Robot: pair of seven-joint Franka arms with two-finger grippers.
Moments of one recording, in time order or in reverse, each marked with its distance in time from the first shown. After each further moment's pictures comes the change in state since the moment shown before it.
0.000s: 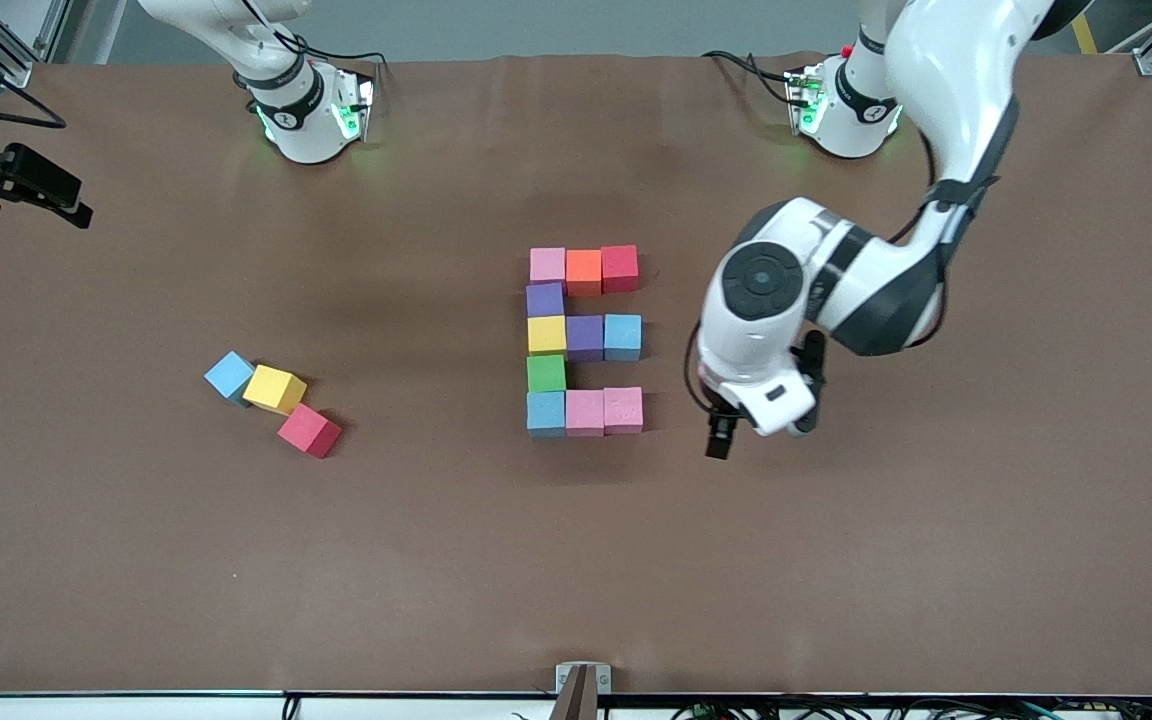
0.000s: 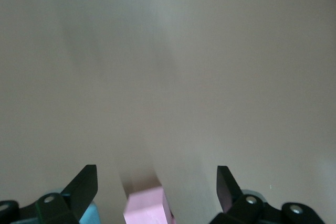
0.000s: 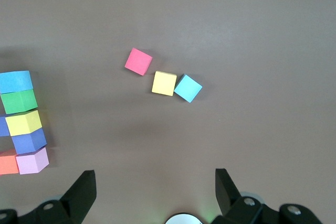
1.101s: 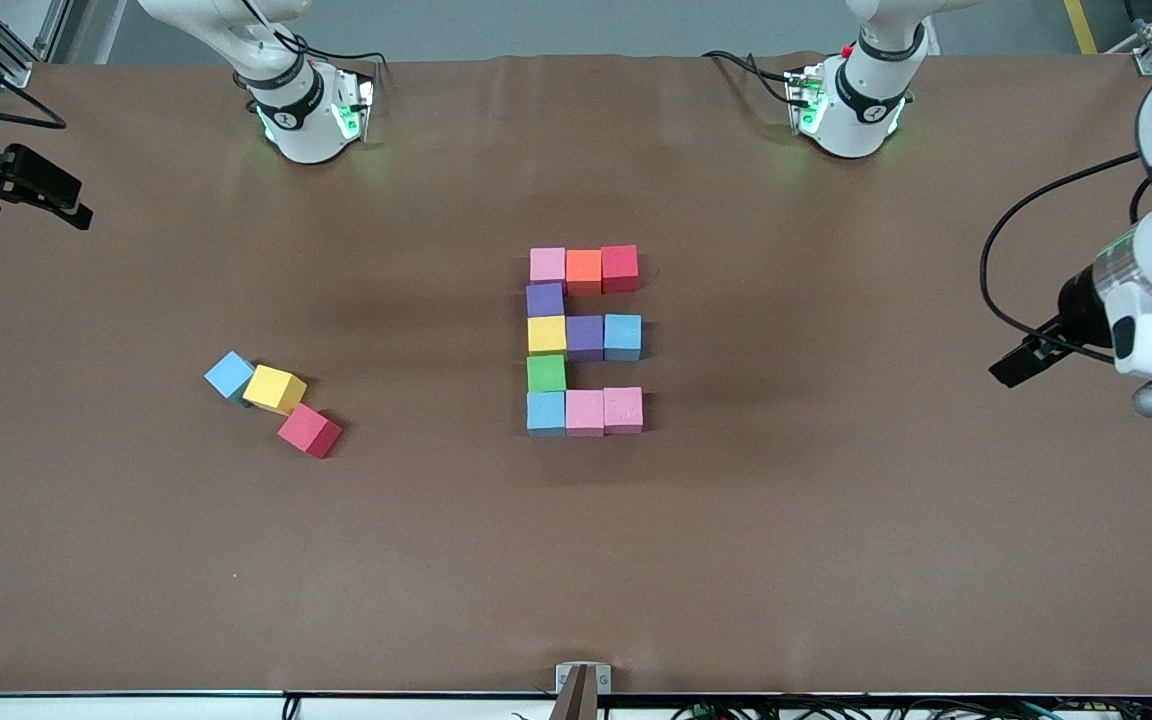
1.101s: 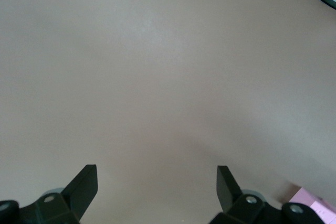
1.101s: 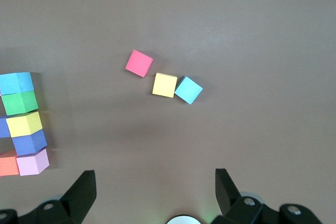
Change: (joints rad) left arm 0.416 -0.337 0.002 0.002 -0.178 -0.336 1.205; right arm 0.000 0.000 0.002 0.000 0.000 0.007 0.000
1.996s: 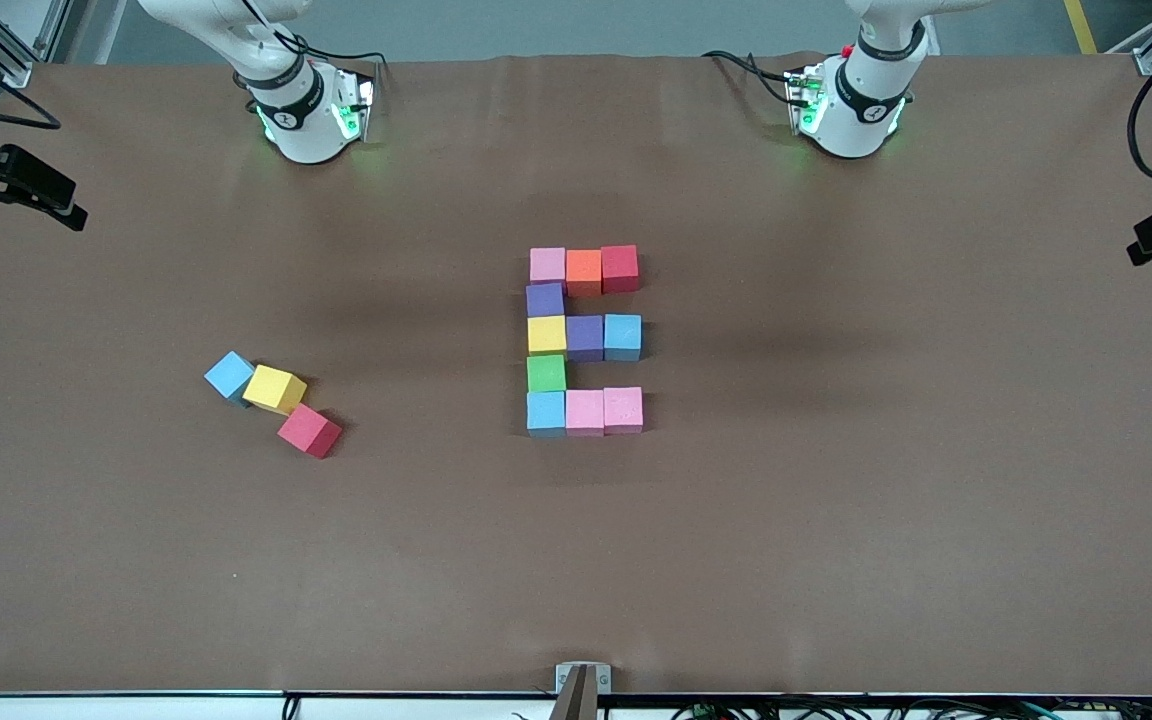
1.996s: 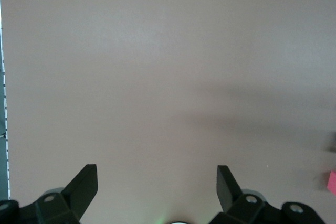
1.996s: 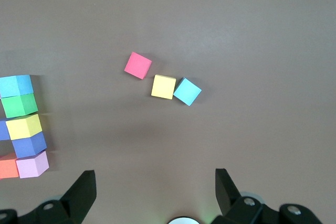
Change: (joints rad) left arm -0.129 -0.219 0.390 -0.064 -0.114 -0.142 0.705; right arm 0.000 0.000 -0.007 0.002 -0.001 0.005 0.000
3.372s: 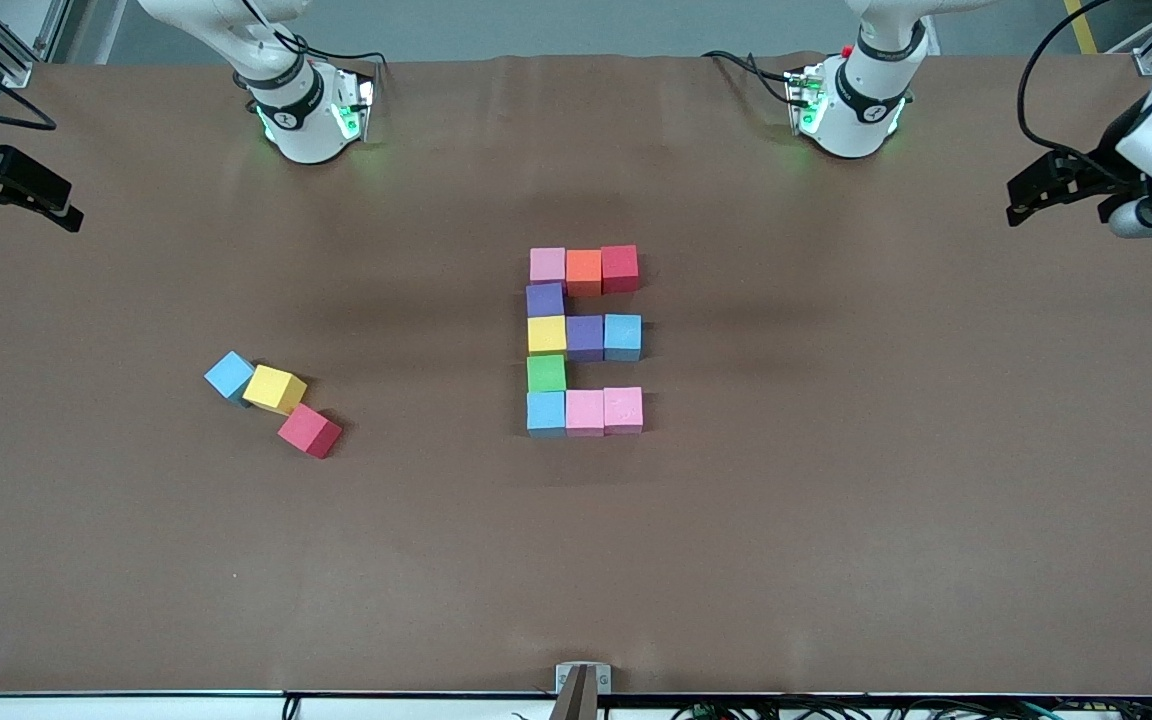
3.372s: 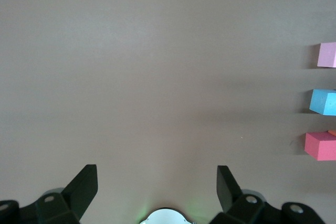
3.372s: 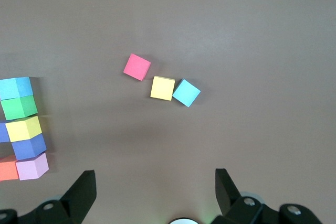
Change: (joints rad) left arm -0.006 -0.150 -0.163 -0.231 -0.062 0.061 -0.040; right arm 0.000 0.000 -0.005 0.000 0.000 0.005 0.000
